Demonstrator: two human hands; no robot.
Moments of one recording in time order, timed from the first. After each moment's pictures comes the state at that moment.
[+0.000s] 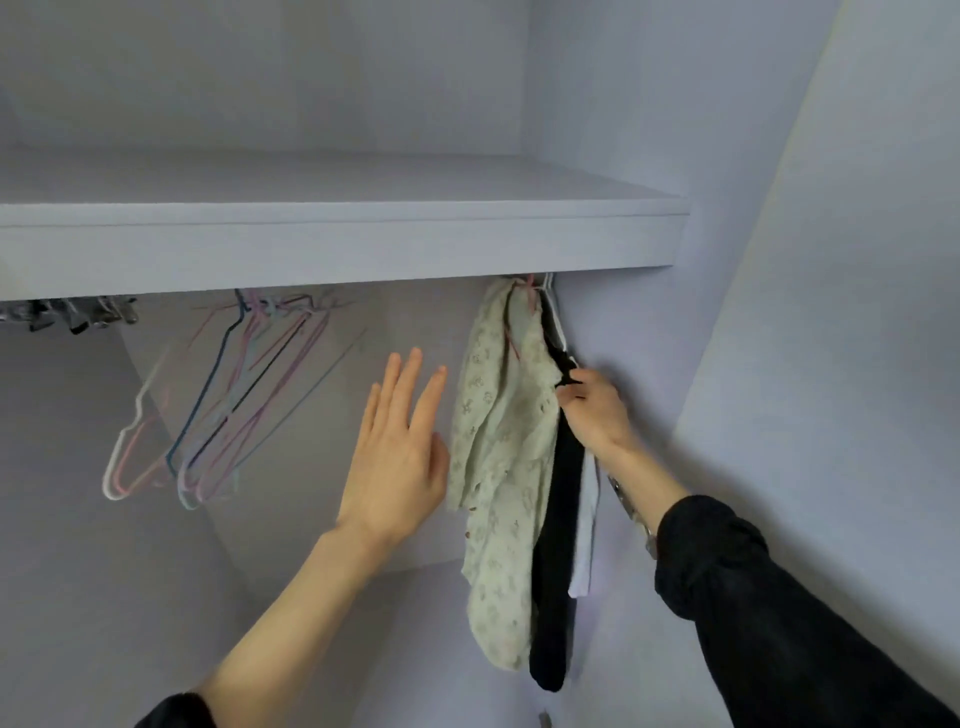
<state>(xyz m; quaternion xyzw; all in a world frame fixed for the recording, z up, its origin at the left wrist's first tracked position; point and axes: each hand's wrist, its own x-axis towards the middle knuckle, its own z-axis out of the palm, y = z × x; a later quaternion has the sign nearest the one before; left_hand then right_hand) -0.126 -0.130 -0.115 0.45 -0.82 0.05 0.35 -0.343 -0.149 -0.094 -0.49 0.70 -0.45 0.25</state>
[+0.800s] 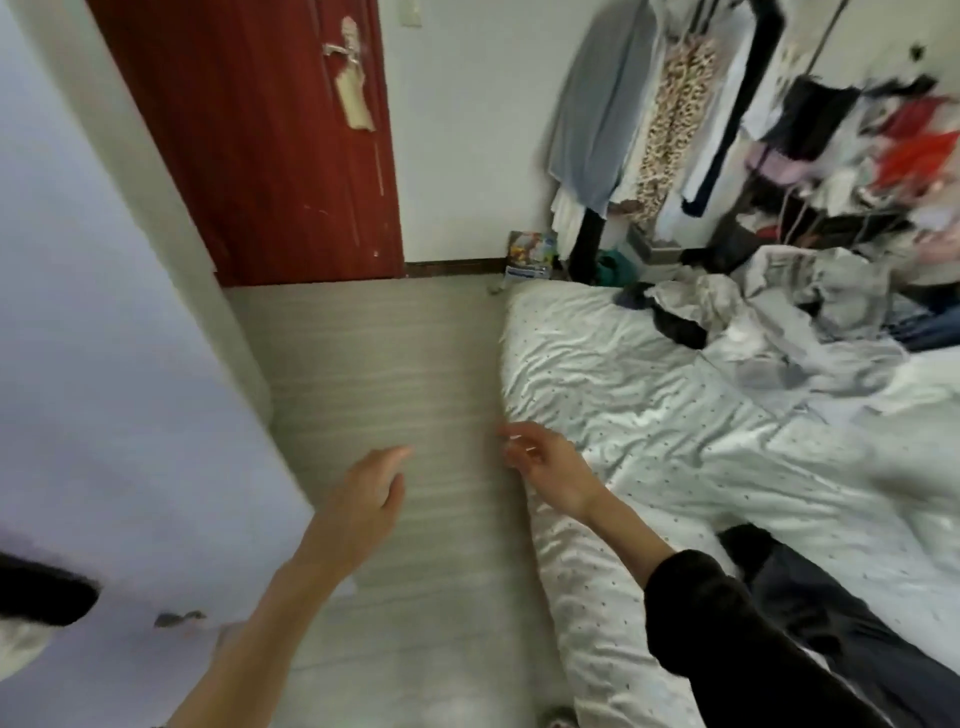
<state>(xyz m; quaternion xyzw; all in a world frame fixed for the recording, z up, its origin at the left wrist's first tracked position) -0.238 0.348 -0.241 -0.10 -0.94 -0.32 -0.01 -0.251 0.570 -0.220 0.01 0.88 -0.46 0.10</state>
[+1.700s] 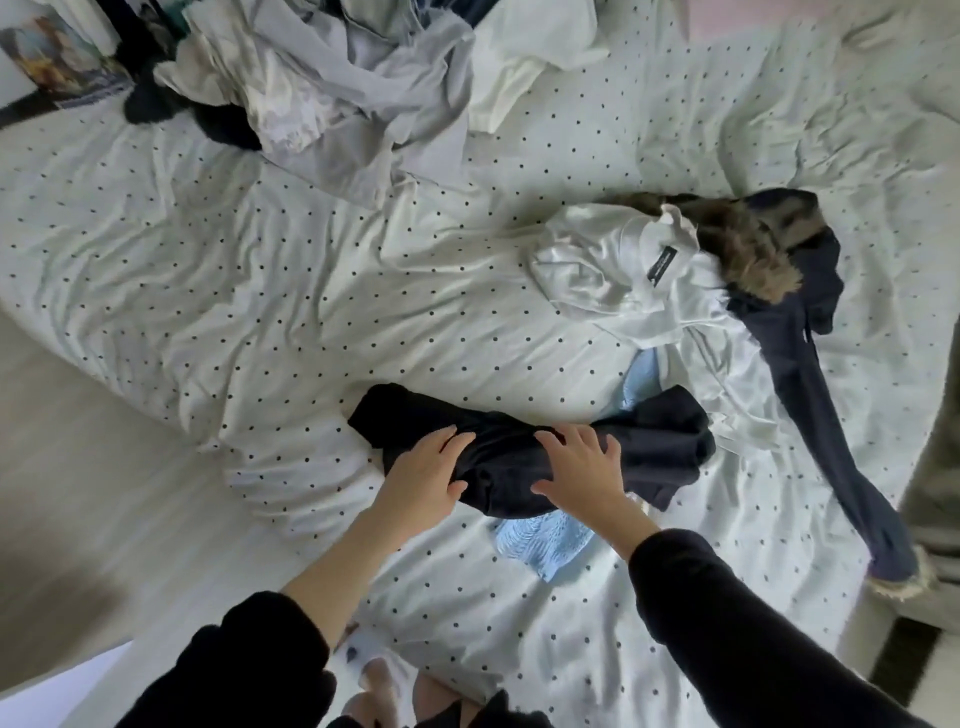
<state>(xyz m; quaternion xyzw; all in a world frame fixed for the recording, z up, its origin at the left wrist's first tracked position) -0.180 0.897 -0.440 -0.47 -0.81 -0.06 -0.34 -0.042 1.041 -0.428 0.34 0.89 -0.15 0.27</state>
